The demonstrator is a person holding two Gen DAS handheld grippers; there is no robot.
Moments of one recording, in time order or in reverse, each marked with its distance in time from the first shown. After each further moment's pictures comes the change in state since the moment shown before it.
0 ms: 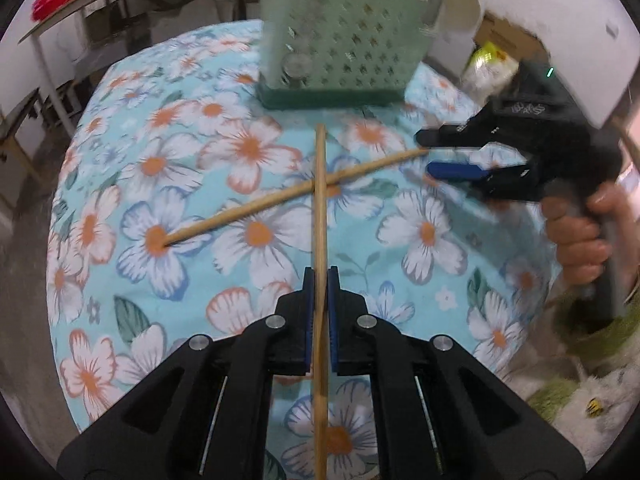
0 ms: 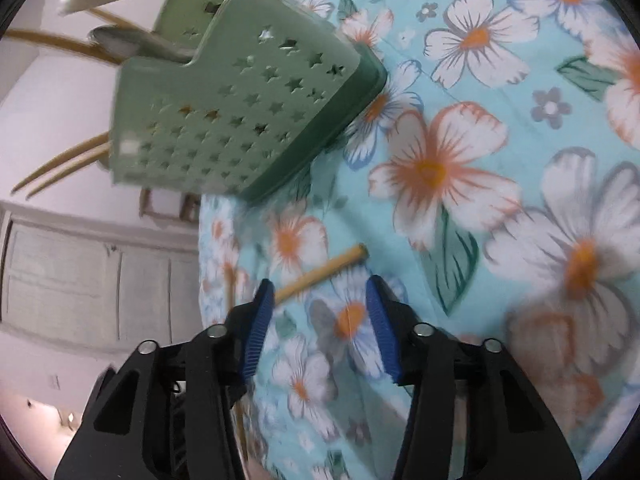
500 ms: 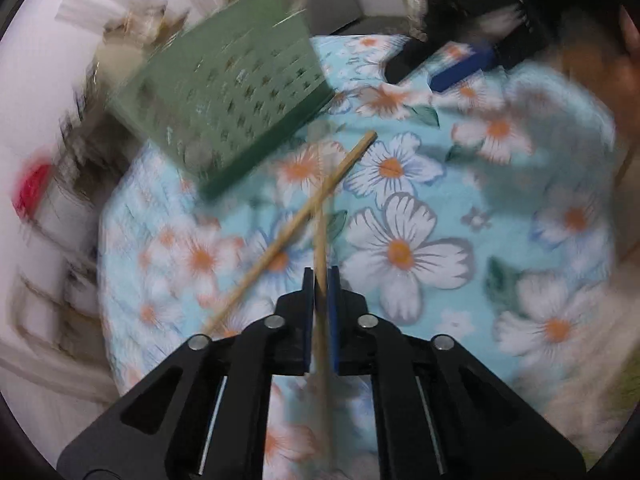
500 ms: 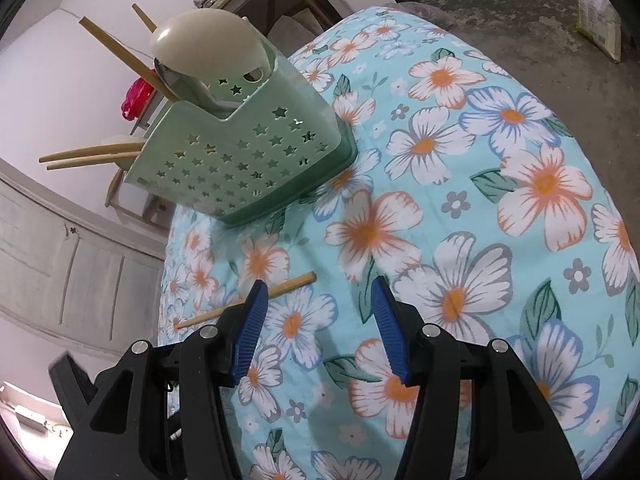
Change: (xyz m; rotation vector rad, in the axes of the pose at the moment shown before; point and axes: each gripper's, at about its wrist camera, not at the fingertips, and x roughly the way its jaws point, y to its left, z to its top) left arm 0.036 -0.078 0.014 0.491 -0.003 0.201; right arm -0.066 0.011 -0.003 -0.203 -0.115 -0.182
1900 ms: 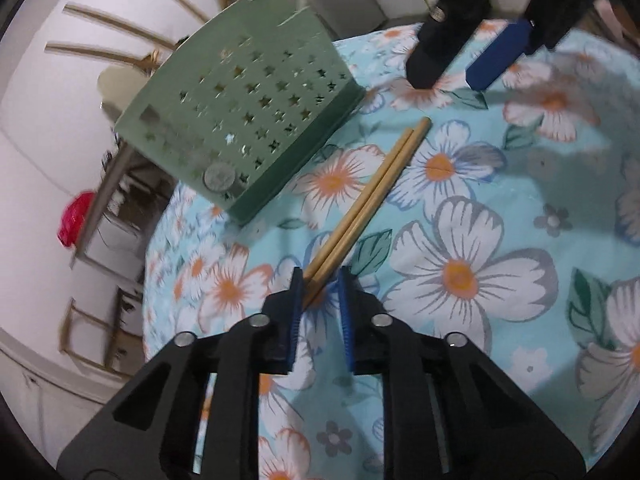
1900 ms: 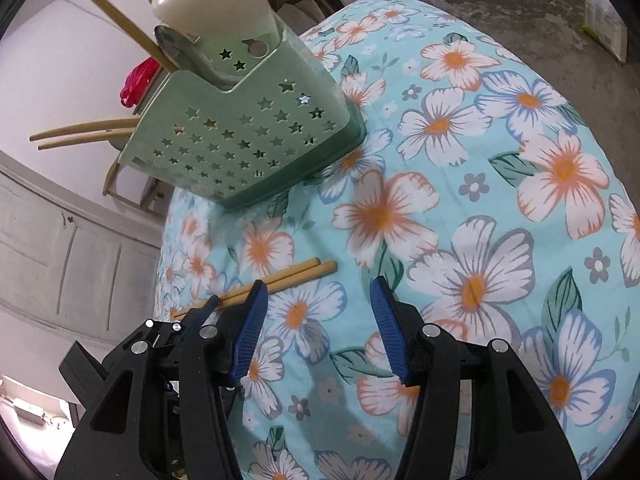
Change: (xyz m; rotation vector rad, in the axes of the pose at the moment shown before) left arm 0.034 -0.025 0.002 0.193 -0.074 0.317; right arm 0.016 0.006 -0.007 -0.013 0.037 -0.010
